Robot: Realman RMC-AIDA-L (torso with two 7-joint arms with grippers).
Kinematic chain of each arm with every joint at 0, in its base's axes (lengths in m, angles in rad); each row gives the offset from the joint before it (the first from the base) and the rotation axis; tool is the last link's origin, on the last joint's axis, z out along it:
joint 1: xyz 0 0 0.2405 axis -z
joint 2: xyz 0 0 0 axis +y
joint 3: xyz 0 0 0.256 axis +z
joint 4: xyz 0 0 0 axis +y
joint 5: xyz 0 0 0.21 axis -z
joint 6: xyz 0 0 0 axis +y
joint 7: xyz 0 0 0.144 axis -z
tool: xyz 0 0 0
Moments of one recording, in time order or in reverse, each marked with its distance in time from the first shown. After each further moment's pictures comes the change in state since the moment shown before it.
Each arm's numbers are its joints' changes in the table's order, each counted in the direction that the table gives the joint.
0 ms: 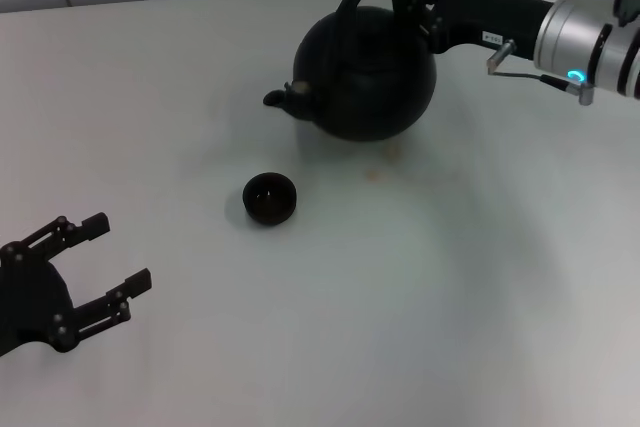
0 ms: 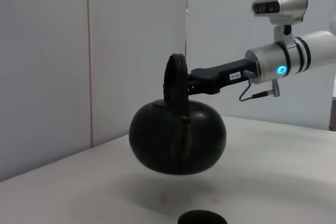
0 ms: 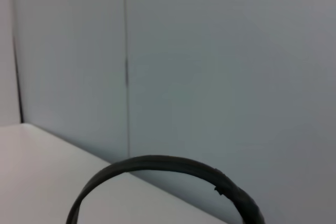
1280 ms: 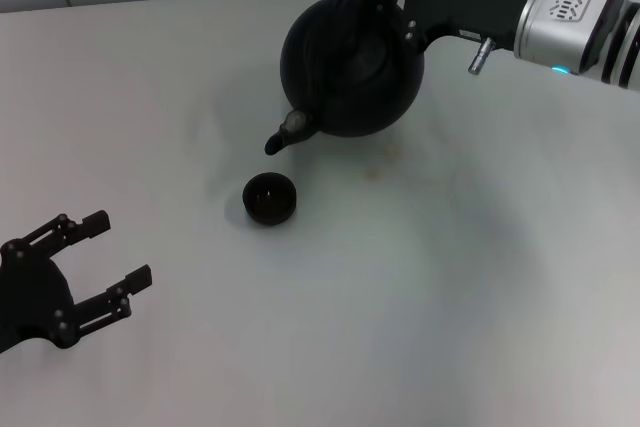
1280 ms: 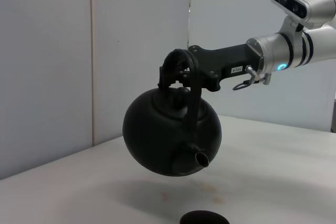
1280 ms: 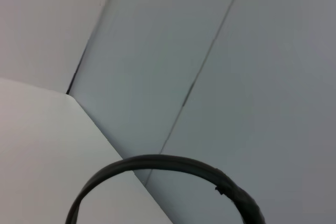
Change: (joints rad) left arm 0.008 0.003 0.000 -0.009 0.002 -0.008 0.012; right arm 0.003 0.003 -0.133 -0.032 -0.119 -0.052 0.406
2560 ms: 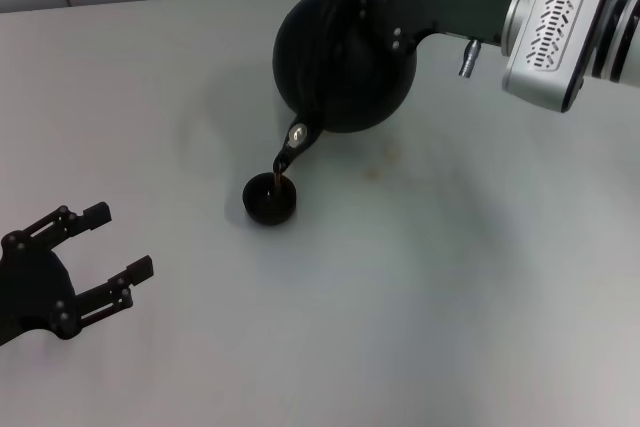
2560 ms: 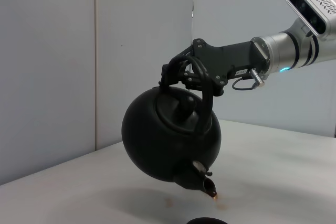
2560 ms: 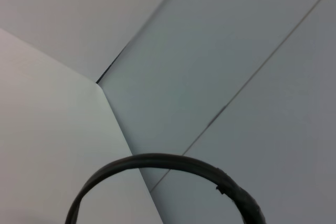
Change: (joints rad) left arm 0.011 -0.003 -0.009 0.000 0.003 -0.003 0.011; right arm 0.018 0.001 -0.147 -0.056 -0.080 -0.003 0.212
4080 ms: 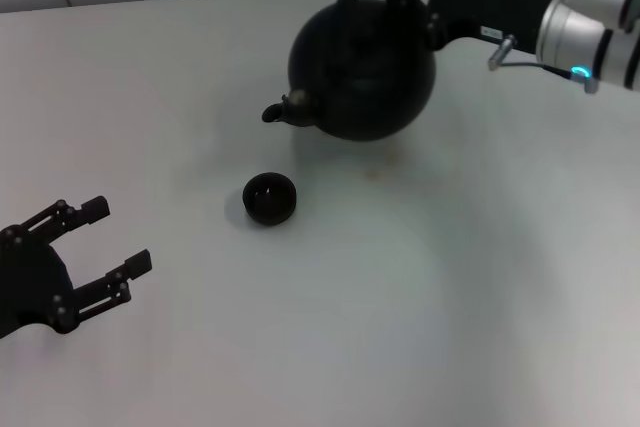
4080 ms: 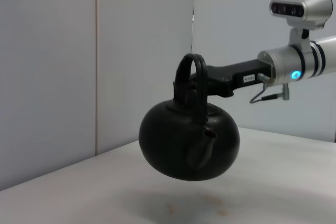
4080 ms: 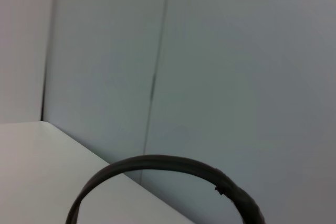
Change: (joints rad) left arm 0.006 0.003 0.000 0.003 0.008 0.008 0.012; right arm 0.096 -0.009 -0.082 -0.072 -0.073 0.087 -0.619
